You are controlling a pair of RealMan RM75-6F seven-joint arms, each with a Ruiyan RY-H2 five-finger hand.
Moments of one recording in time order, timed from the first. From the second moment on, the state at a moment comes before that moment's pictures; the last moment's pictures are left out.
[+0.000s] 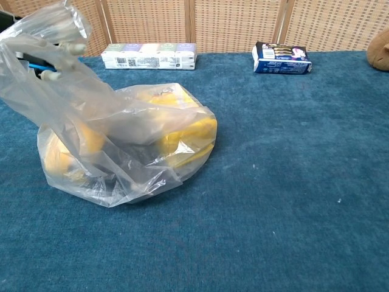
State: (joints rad) left arm -1.11 -1.01 0.46 -1.32 1.92 1.10 -2.57; right arm -0.01 -1.09 0.12 -1.68 -1.50 1.63 -0.01
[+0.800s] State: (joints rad) left arm -1.03 -1.04 0.46 -1.21 1.89 1.33 -2.83; right arm -0.01 -1.09 0.12 -1.67 -1.50 1.63 0.01
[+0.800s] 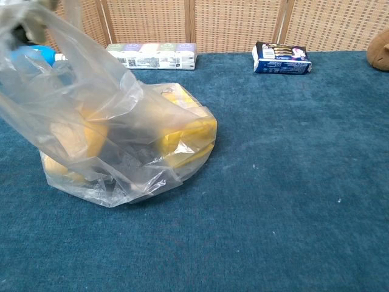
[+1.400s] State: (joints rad) left arm -1.05 -1.02 0.55 -1.14 1.98 1.29 -2.83; right arm 0.00 -1.09 0.12 -1.67 -1.50 1.63 0.00
